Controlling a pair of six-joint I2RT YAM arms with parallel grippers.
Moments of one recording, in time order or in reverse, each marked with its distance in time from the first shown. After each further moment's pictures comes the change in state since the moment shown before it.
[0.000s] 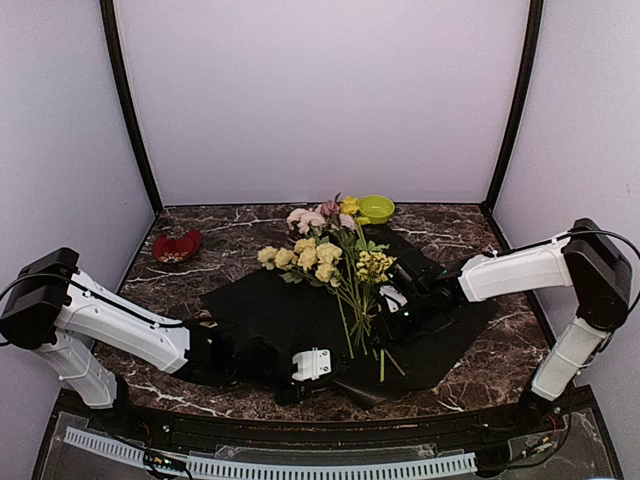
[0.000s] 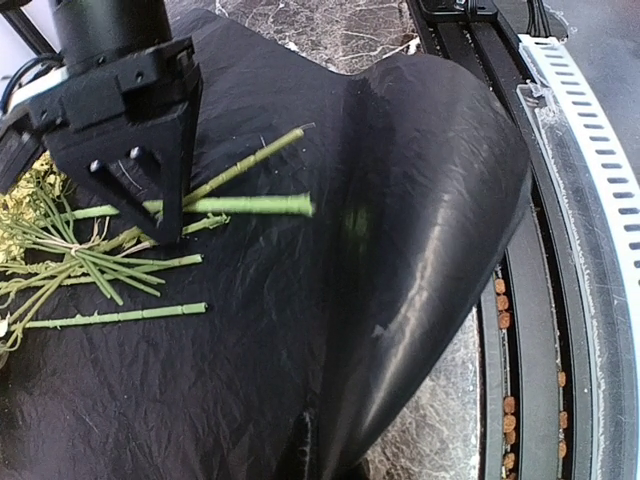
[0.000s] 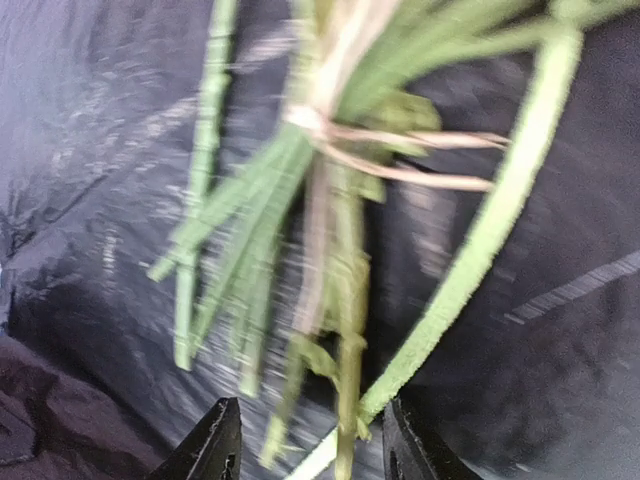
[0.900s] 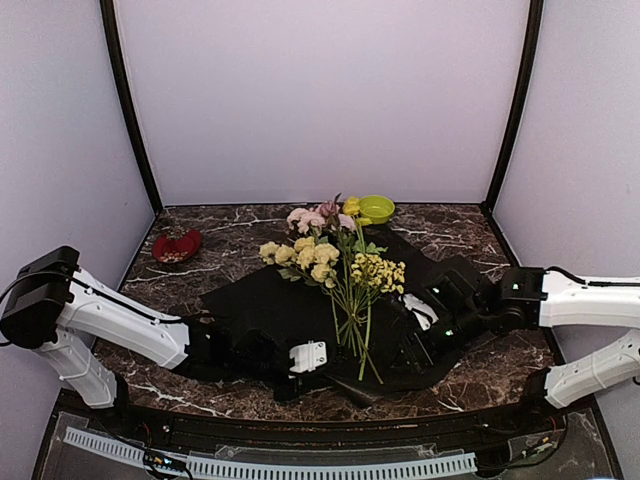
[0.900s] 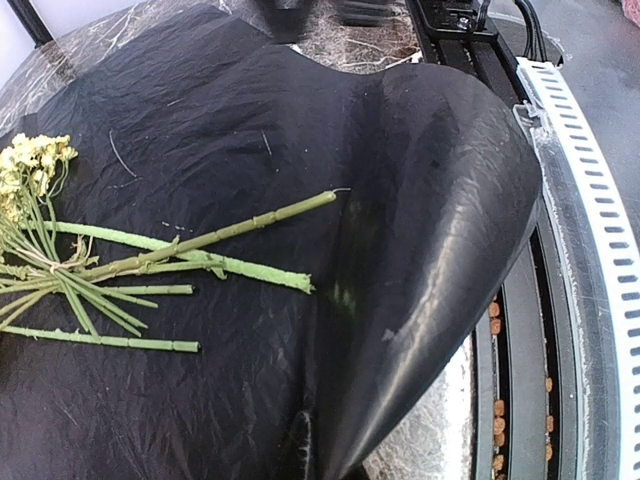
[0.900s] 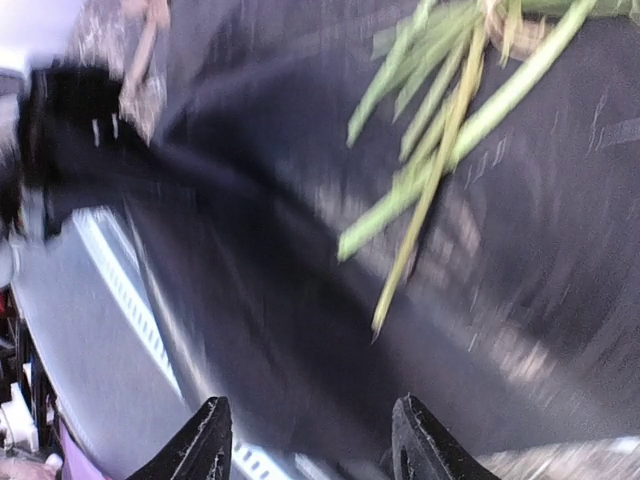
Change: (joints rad) left arm 0.044 0.000 -0.014 0.023 0.087 -0.060; right arm 0.200 -0.485 -0.090 -0.204 -0.022 -0.001
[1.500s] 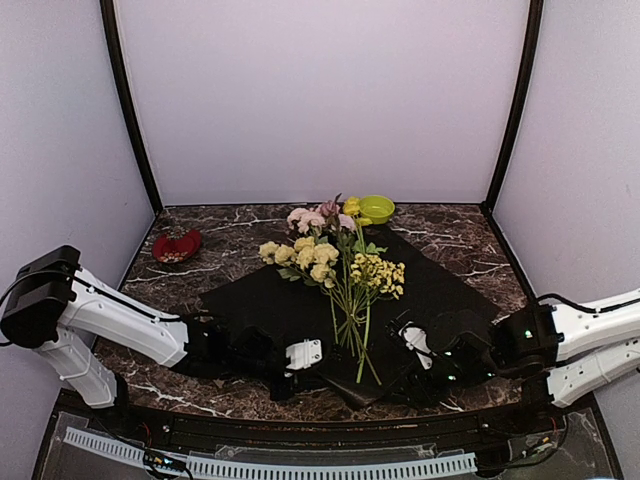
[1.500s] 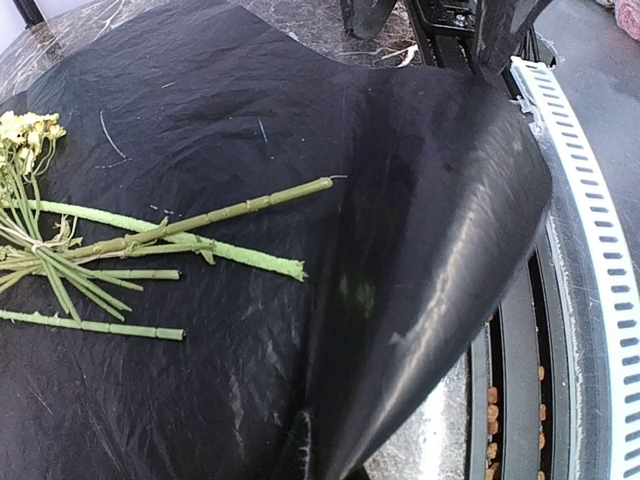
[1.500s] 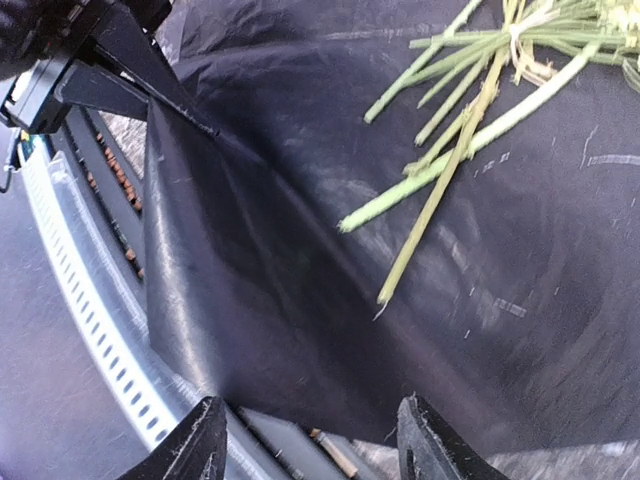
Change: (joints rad) left arm 0.039 0.000 -0.026 0.008 0.062 -0.033; right arm 0.356 -0.121 -0.152 0.090 0.382 0.067
